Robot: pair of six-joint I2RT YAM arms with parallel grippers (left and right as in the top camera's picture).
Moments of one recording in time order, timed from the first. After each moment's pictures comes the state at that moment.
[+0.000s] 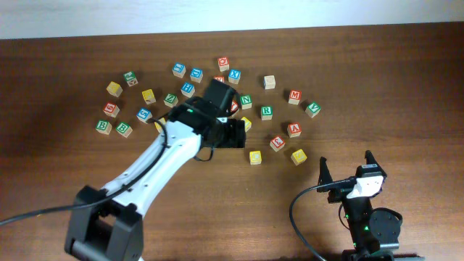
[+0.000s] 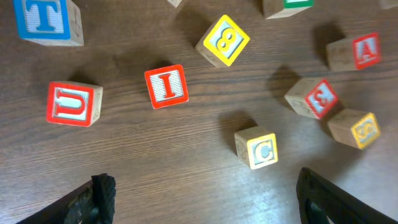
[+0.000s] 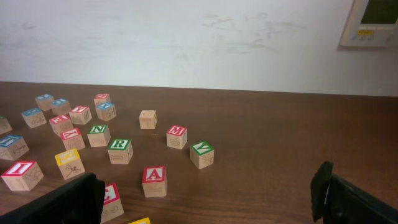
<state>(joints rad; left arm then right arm) -0.54 1.75 1.34 -0.80 0.08 -0.46 0.00 0.01 0.01 -0.07 -0.07 0.00</state>
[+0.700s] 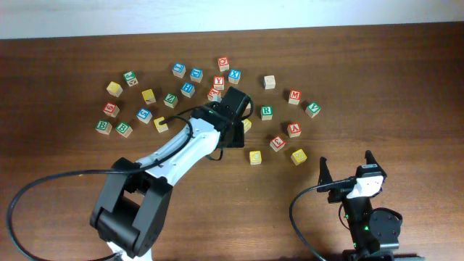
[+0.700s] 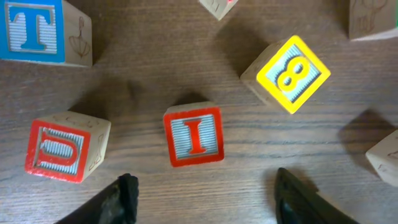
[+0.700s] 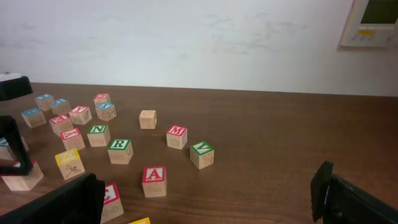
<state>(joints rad) -0.58 1.92 1.34 -0.67 -0.11 -0.53 0.00 0.01 0.01 -0.07 -0.07 0.00</state>
